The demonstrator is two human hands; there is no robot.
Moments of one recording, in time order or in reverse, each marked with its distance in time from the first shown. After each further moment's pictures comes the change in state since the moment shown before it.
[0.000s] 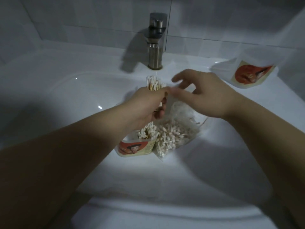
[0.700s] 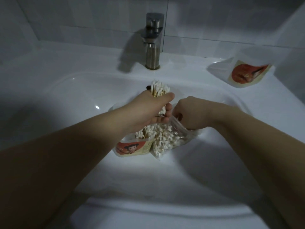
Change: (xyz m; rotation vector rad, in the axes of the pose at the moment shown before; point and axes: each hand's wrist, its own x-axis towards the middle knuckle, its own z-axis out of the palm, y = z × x) left_hand 0.005 -0.011 -0.001 0.071 -0.175 0.048; right_hand 0.007 0.013 0.032 -0.407 -0.519 0.053
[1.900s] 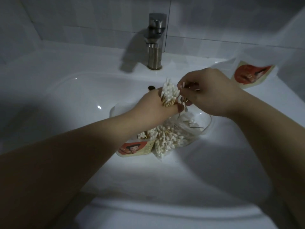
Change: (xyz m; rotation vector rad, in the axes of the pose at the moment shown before) left_hand 0.003 -0.009 -0.003 0.525 0.005 0.380; right_hand -0.029 0.006 -0.033 0.381 0.547 -0.068
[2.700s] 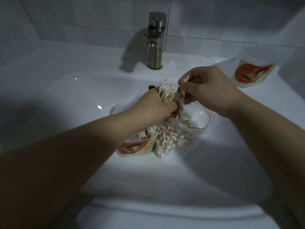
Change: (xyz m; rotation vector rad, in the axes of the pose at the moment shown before) left_hand 0.001 0.005 0.001 -0.269 -0.047 -0.177; right_hand 0.008 0.005 0.013 0.502 0.086 0.279
